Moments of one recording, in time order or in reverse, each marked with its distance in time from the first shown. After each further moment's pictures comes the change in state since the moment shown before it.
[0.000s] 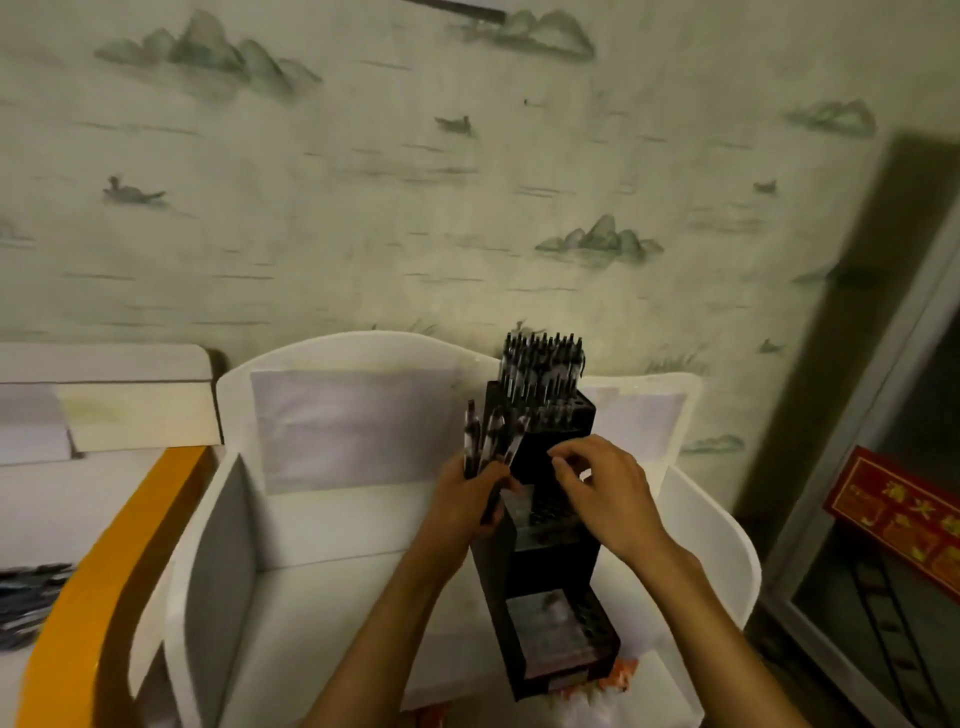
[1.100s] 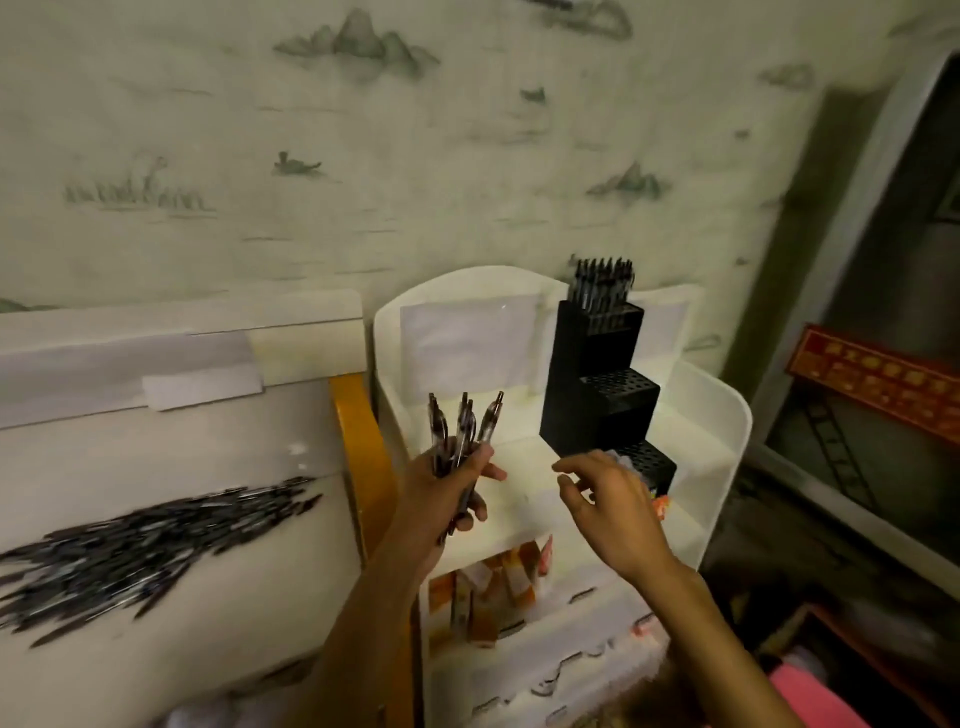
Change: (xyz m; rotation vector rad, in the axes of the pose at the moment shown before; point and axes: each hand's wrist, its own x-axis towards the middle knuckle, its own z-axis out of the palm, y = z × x) left_hand -0.210 0.030 -0.250 0.015 -0.126 -0.022; right_hand -0.214 -0.239 0.097 -0.095 0.023 0.189
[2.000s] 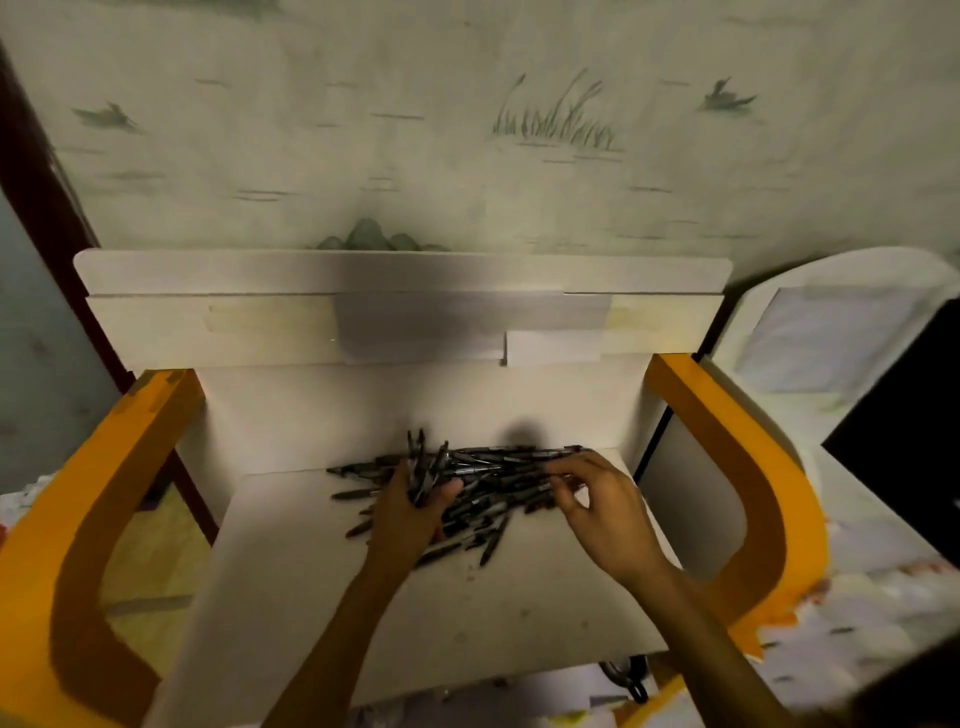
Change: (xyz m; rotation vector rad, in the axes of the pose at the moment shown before) left_hand -0.029 -0.046 -0.493 0.350 0.469 -0.074; right_hand 0.020 -0.326 0.321 0.194 -0.240 -0.183
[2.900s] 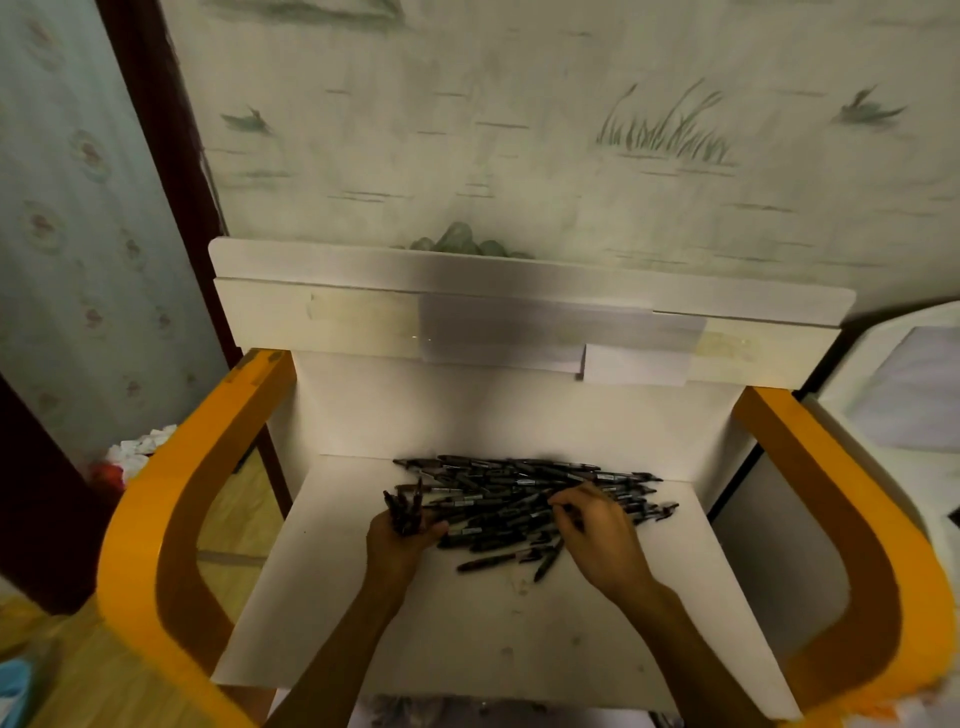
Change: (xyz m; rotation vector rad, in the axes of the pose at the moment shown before) left_hand 0.006 -0.081 -0.055 -0.141 0.290 -0.146; right_hand 0.027 0.009 0.083 -0.028 -0.177 -0.073
